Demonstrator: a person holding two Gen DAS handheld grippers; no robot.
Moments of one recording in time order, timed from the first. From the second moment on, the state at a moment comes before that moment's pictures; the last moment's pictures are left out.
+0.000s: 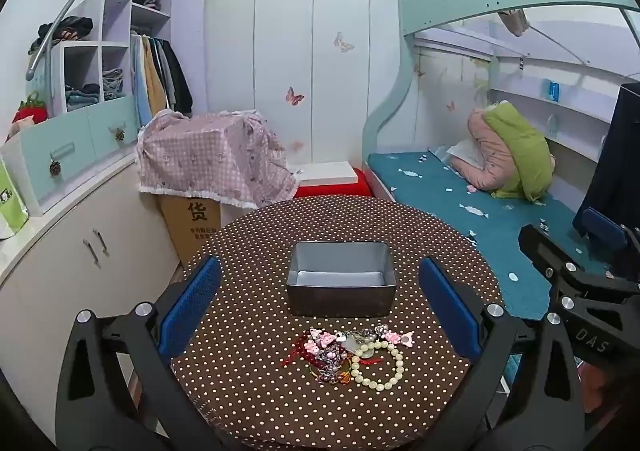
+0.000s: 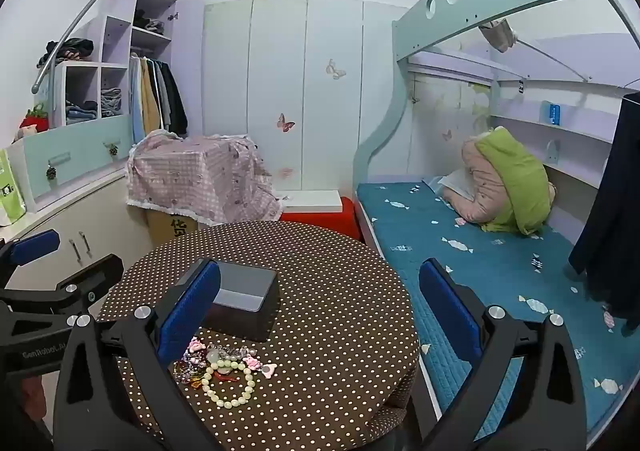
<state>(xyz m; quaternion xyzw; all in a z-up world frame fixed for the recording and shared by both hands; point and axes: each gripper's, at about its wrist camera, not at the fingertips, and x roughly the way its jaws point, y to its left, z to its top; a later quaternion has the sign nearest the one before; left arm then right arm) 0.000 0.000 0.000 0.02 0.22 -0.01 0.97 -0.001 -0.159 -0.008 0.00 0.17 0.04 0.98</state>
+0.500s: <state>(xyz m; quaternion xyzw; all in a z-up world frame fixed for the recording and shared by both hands) -0.004 0.011 0.002 0.02 0.22 0.01 0.97 -0.003 -0.148 -0.004 -0.01 0.18 0.06 0.98</state>
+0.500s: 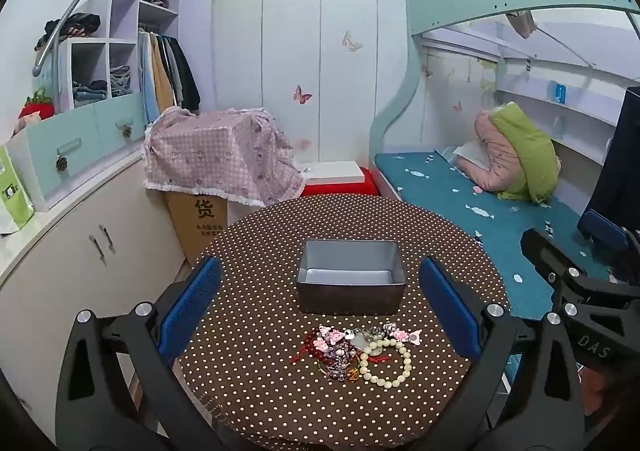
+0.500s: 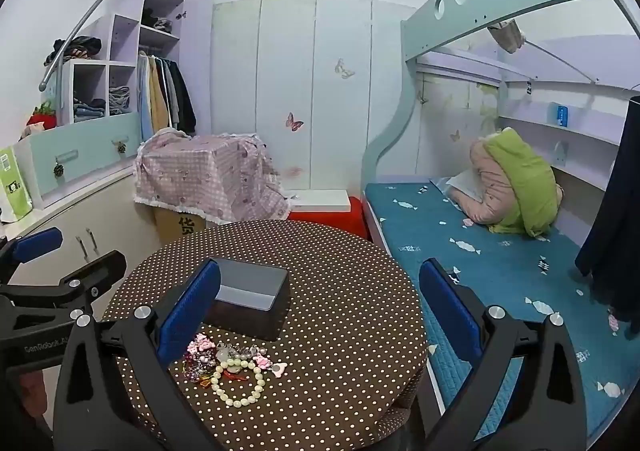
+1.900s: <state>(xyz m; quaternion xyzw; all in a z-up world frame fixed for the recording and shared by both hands) -0.002 0.028 -0.014 0.03 0.24 0.01 0.97 0.000 -0.132 -0.018 0.00 0.20 0.09 0.98</state>
